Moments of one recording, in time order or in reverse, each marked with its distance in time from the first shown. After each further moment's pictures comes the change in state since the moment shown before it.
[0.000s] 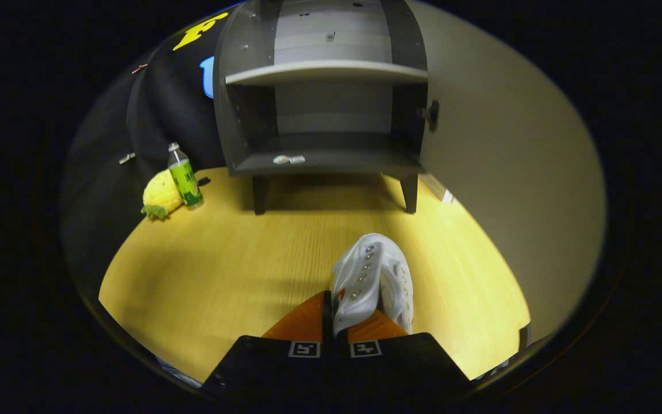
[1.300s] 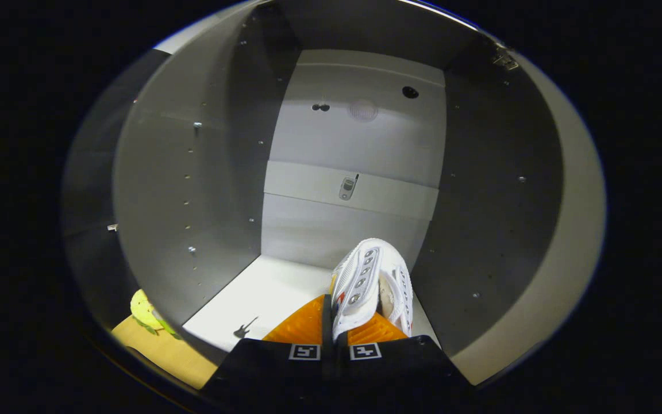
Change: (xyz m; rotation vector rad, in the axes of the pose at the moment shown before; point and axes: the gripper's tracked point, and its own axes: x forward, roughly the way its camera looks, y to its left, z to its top) arm 0.099 0.011 0.435 -0.188 -0.398 0.011
